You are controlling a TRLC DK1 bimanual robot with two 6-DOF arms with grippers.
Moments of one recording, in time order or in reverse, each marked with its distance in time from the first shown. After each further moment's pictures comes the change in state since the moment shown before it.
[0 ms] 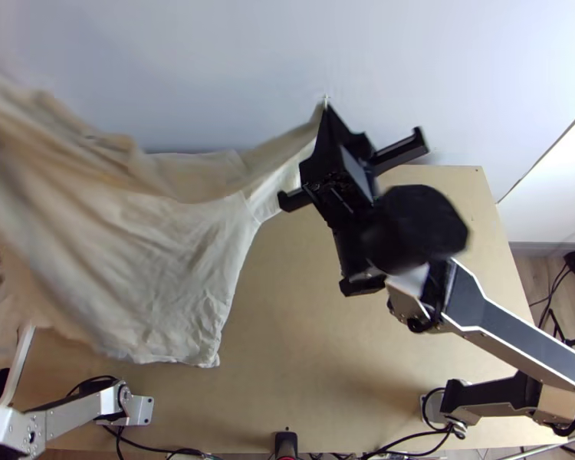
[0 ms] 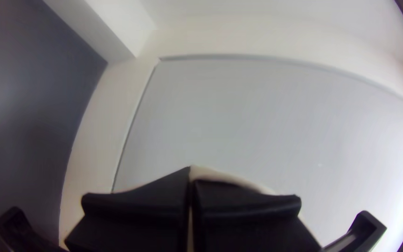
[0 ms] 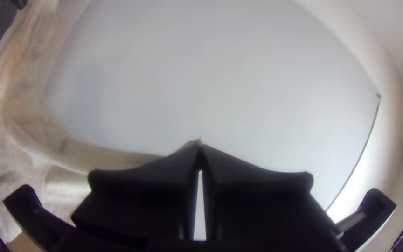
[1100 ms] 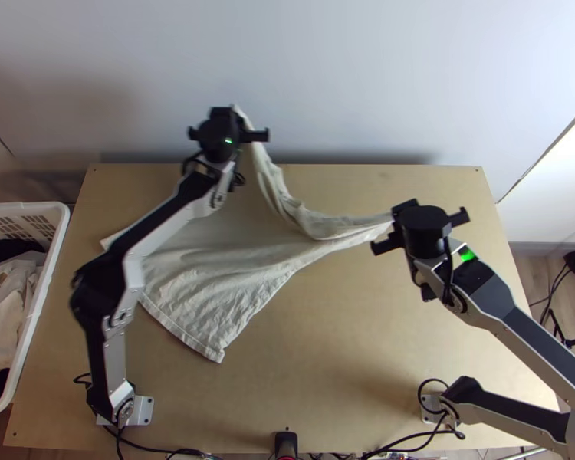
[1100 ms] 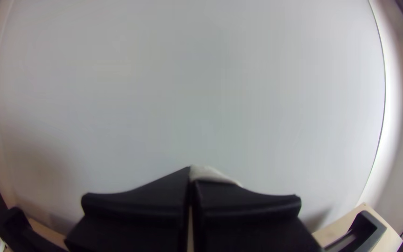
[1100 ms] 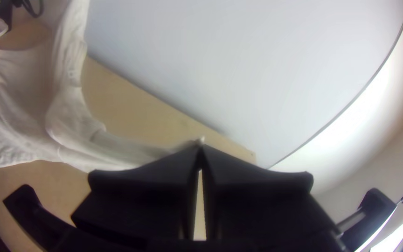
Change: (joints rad) left arm -0.614 0.764 -0.061 0.303 -0.128 0.076; right arm -0.504 -0.351 -0.773 -0.400 -0.277 0.558
